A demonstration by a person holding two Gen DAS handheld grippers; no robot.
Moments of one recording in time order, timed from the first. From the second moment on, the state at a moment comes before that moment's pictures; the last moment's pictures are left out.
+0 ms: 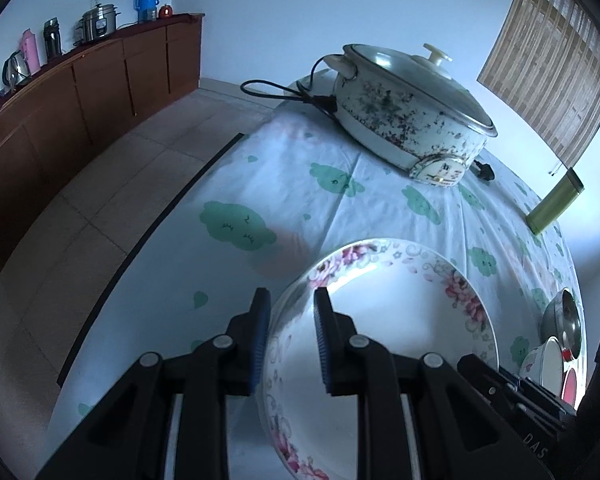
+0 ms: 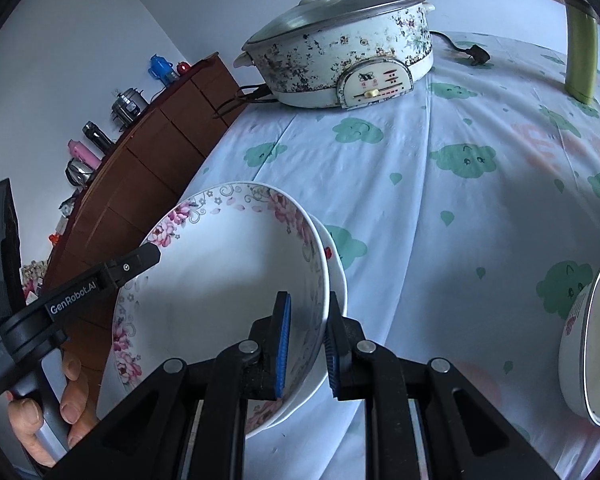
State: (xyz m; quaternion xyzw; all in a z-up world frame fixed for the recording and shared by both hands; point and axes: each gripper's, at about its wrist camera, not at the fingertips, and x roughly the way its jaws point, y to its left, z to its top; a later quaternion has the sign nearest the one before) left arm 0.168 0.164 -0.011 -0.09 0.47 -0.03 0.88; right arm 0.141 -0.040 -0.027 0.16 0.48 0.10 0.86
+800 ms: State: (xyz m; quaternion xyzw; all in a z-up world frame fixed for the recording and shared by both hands) left arm 0.165 0.163 -0.027 -0.07 0.46 0.00 0.88; right arm 0.130 -0.020 -0.032 0.10 0.44 0.09 0.89
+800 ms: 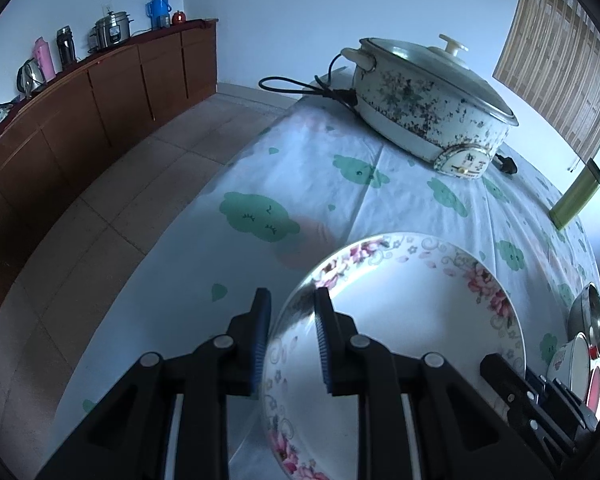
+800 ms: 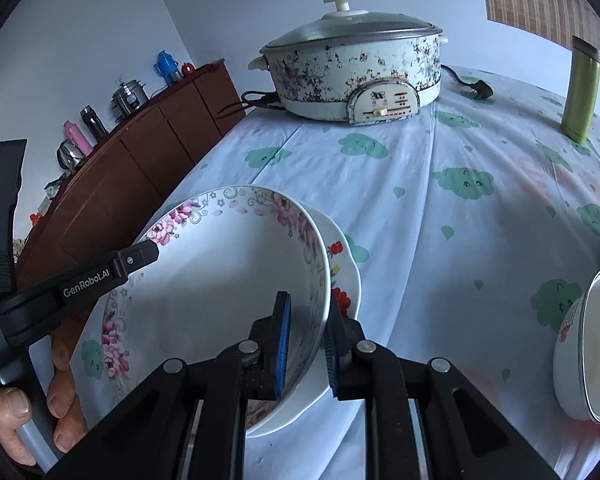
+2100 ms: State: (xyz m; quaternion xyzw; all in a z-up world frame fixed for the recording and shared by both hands) left arm 0.149 0.155 -0.011 -0.05 0.36 0.03 0.93; right arm 0.106 -0.063 -0.011 0.18 0.32 0.09 0.93
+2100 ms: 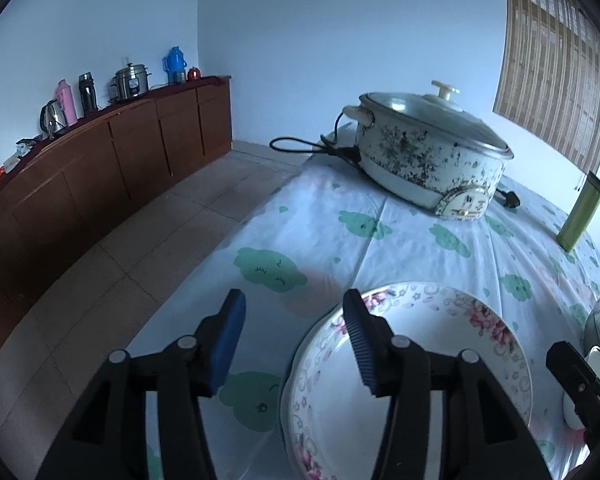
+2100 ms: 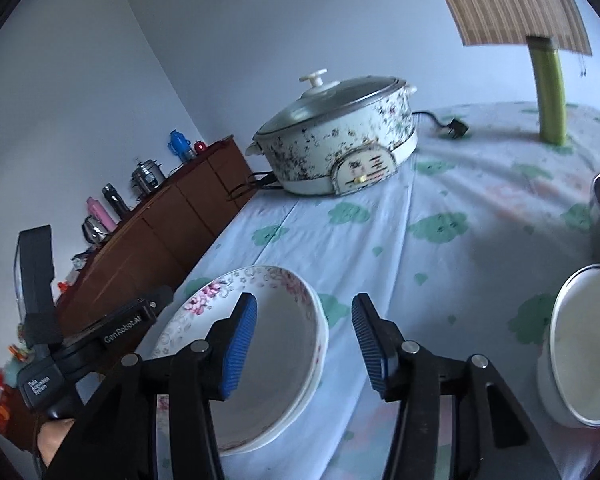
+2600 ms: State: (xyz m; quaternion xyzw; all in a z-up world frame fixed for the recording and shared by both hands) left arm 0.116 0.137 0.007 -0.04 0.28 0.03 0.96; right arm 0.061 -0.085 -0.015 0.11 0.30 0.07 0.94
